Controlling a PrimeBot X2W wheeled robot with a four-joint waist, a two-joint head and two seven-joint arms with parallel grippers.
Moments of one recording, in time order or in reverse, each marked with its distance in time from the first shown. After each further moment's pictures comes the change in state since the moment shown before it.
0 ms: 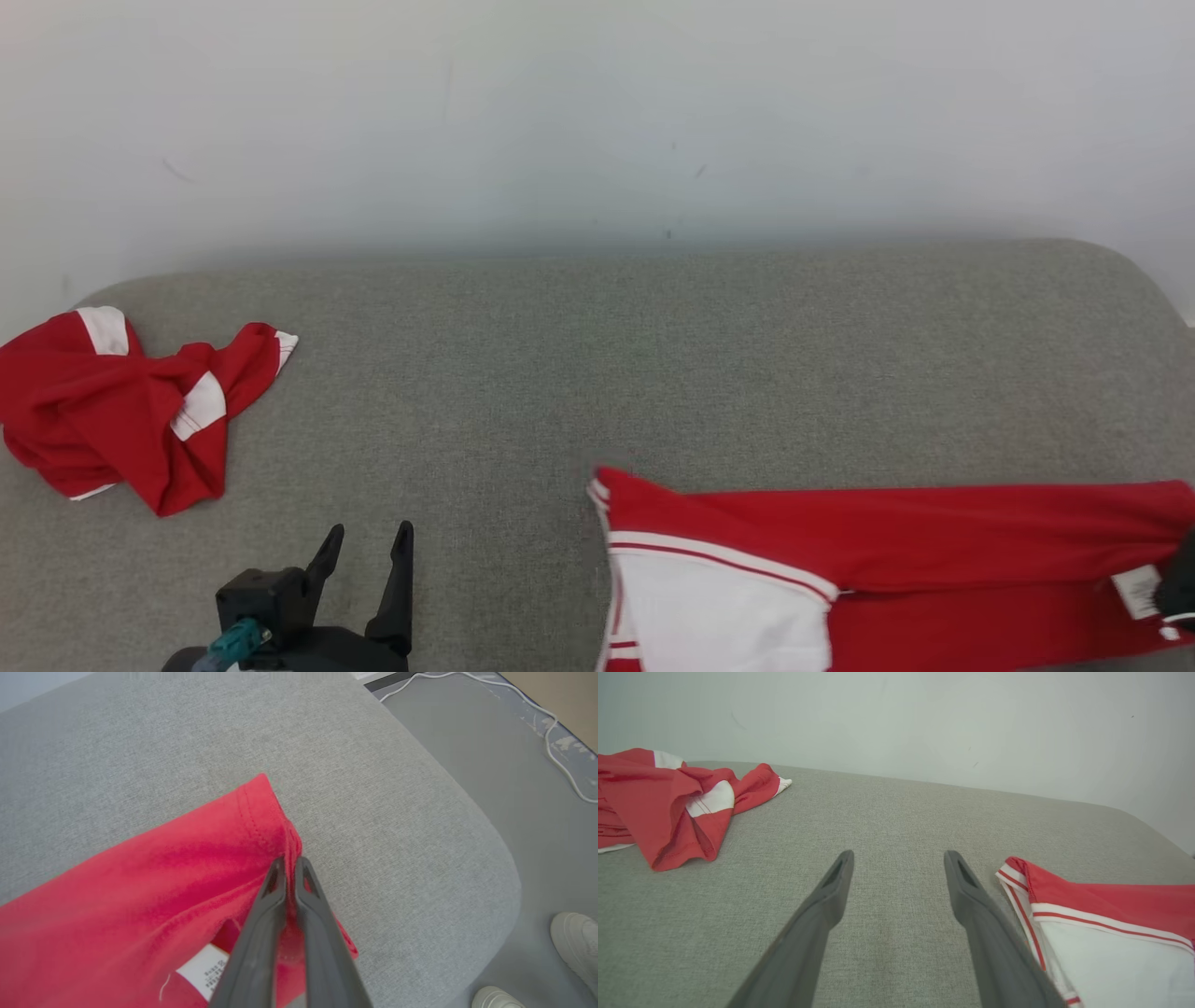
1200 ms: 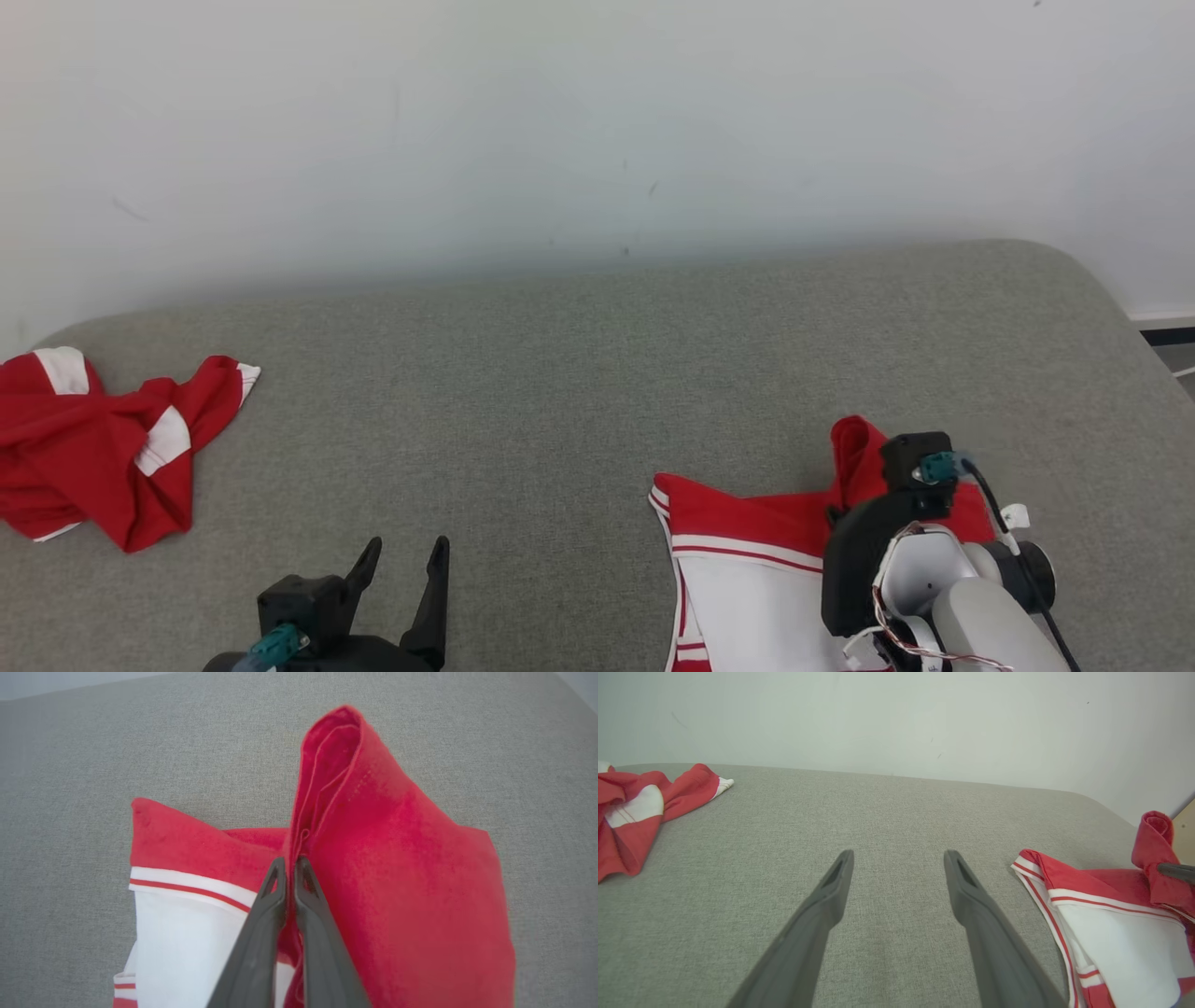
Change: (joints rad) left arm -0.001 -0.022 -0.039 0.024 0.006 -0.009 0.003; right arm 0.019 0.300 0.347 -0.282 -0.154 0.045 0.083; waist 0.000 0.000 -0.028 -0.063
